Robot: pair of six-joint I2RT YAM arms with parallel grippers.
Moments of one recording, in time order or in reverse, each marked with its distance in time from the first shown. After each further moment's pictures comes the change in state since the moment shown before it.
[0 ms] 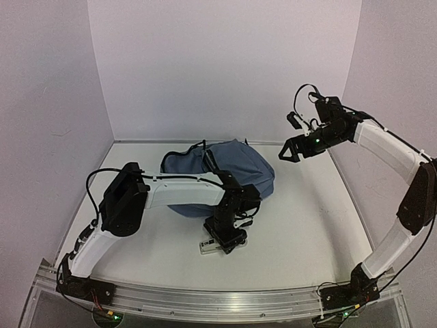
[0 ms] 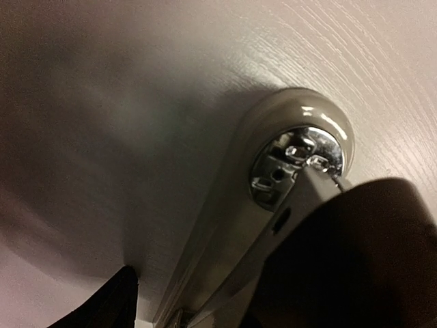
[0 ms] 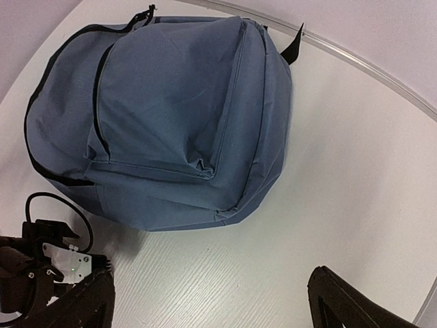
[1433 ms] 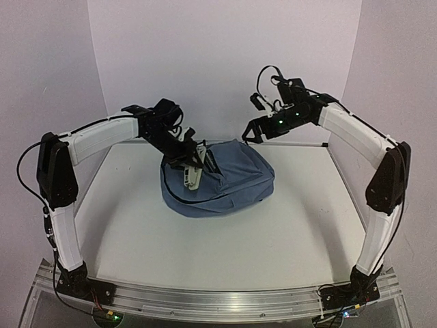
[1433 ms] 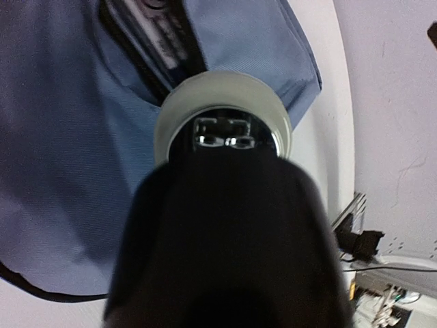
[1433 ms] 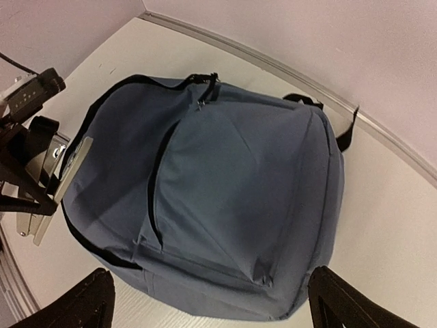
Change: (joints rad) left arm 0.502 -0.463 -0.213 0.316 0.387 -0.376; right arm 0.174 0.302 0.426 0.000 0.017 0.067
